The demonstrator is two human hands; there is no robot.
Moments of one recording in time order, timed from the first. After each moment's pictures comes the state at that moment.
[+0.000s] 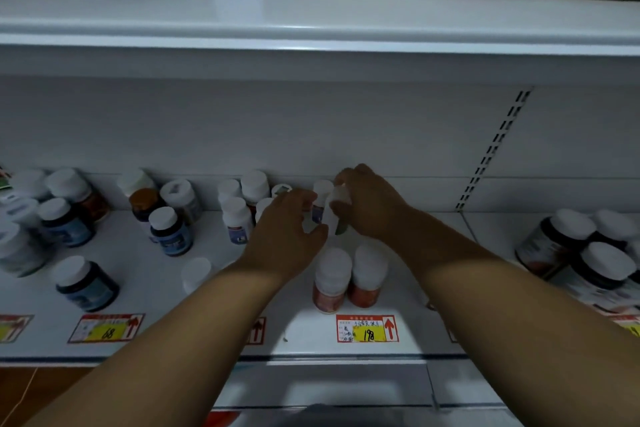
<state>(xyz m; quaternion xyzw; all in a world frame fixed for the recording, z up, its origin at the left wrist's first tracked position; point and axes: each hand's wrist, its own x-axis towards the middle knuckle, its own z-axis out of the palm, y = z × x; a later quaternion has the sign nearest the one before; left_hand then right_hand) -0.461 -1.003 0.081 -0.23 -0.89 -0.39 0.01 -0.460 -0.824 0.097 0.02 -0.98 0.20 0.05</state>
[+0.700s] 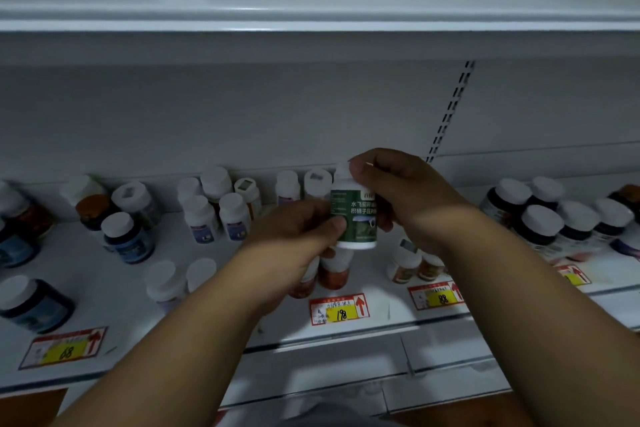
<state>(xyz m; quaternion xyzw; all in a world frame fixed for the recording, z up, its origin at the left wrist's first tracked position) -0.406 -0.989 0.115 -0.26 -0.71 -0.61 -0.24 -0.354 -0.813 0.161 -0.08 -0.77 0.63 0.10</state>
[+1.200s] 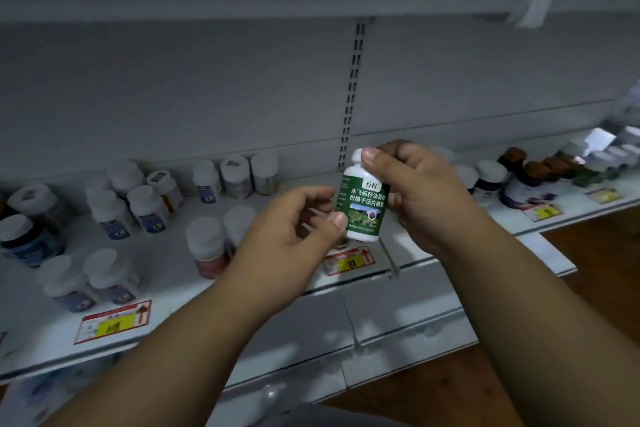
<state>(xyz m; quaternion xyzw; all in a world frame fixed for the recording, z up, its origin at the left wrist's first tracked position) -0.302 -0.911 0.123 -0.34 -0.70 -0.60 -0.17 -0.236 -0.737 0.158 -0.13 -0.68 0.68 0.21</state>
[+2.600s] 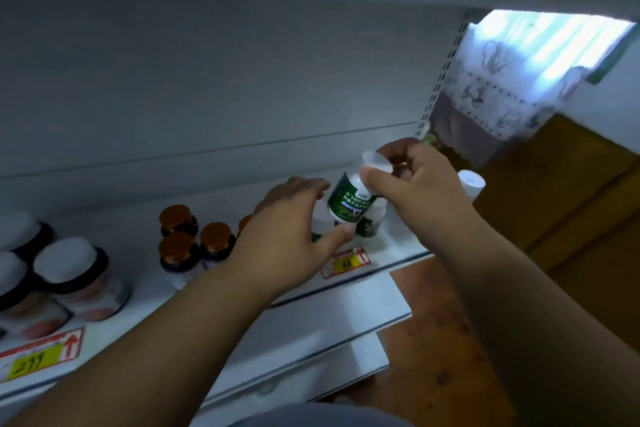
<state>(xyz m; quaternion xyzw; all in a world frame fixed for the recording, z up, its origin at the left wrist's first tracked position) -0.117 -0.288 0.099 -0.49 -0.81 -0.33 0.01 -0.007 -0.132 0.148 -0.25 -0.81 0.46 0.28</state>
